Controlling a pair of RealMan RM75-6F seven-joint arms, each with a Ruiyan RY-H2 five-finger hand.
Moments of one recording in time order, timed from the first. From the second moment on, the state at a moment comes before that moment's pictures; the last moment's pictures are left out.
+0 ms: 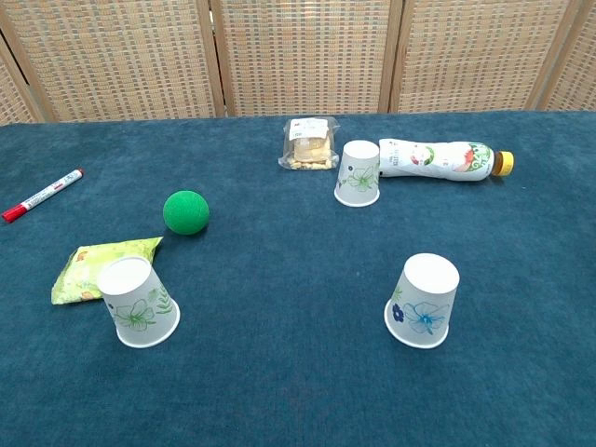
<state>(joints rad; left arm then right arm) -0.10 -1.03 -0.01 -1.78 1.56 1.51 0.18 0.13 -1.15 -0.02 -1.61 -1.61 1.61 -0.15</state>
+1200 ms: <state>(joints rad) -0.53 -1.36 0.01 -1.45 1.74 1.00 0.16 0.10 -1.15 0.02 -1.62 -1.61 1.57 -0.15</state>
